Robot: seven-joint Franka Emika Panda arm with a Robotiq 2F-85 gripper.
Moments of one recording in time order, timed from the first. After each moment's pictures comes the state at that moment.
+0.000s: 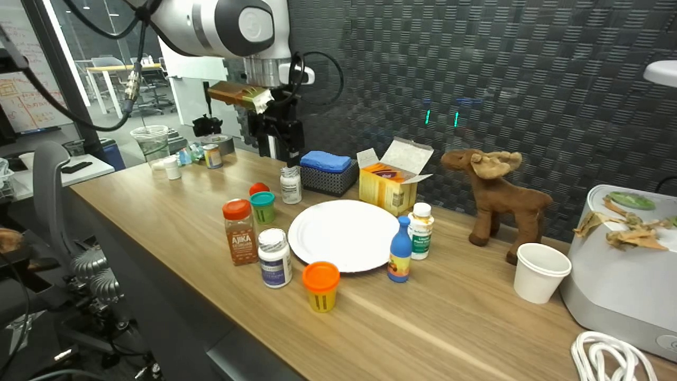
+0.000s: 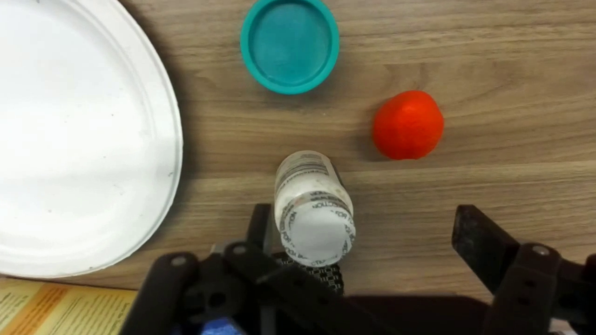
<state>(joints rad) 0.12 0.41 0.13 -1.76 -0.03 2.20 0.14</state>
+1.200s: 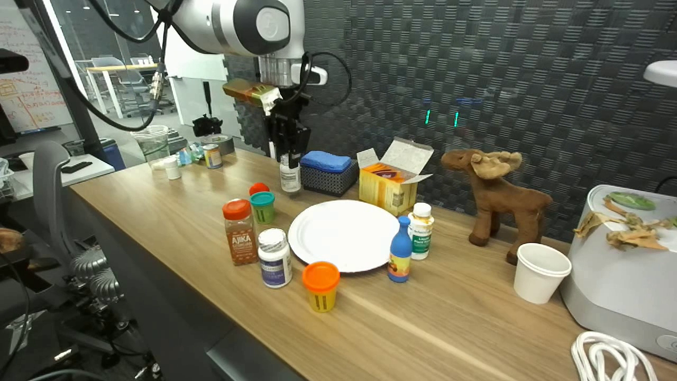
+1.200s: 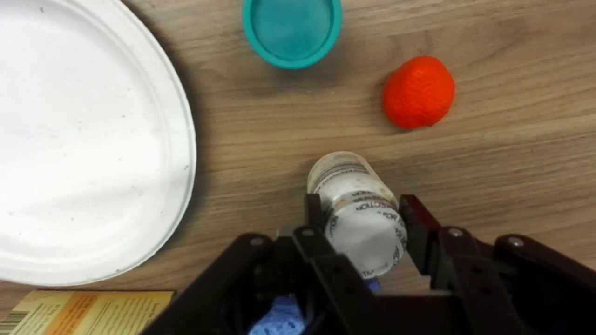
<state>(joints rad) 0.13 0.46 0.09 -1.66 -0.01 2.13 0.22</state>
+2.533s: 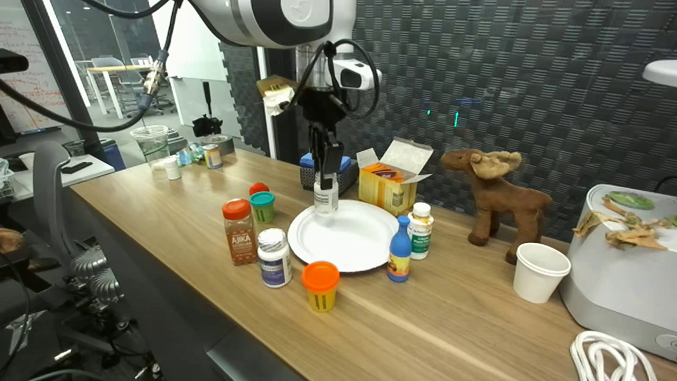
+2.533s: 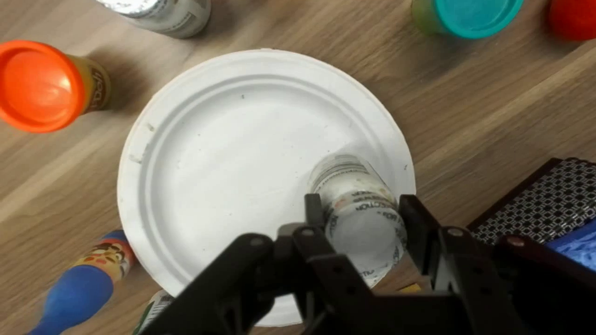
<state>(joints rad) 0.03 0.33 -0.04 -1.83 0.05 2.15 0.43</state>
